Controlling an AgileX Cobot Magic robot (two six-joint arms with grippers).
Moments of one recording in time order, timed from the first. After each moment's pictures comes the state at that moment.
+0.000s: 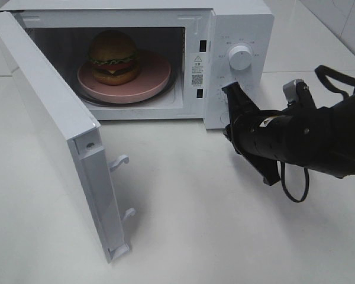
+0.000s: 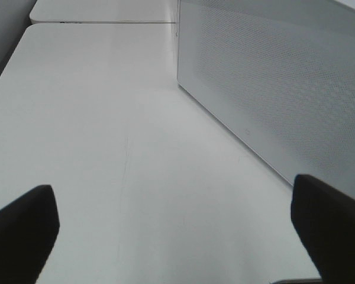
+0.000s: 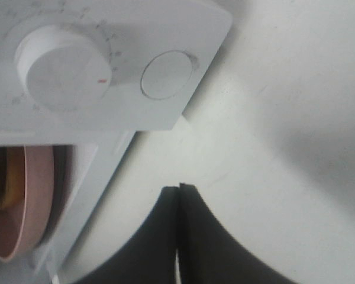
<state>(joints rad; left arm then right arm) 0.09 0.00 -0.52 -0.15 1.08 0.11 0.58 1.78 -0.67 0.67 -0.52 0.81</state>
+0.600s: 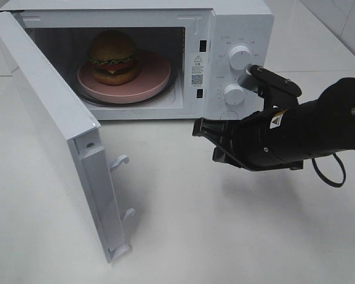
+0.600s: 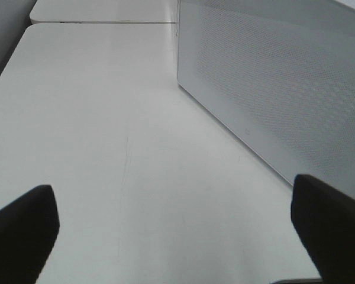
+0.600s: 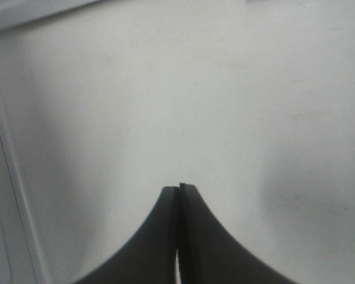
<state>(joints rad) 0.09 0.00 -0.52 -0.15 1.08 0.11 0.58 1.58 -0.66 0.37 -0.05 0.30</state>
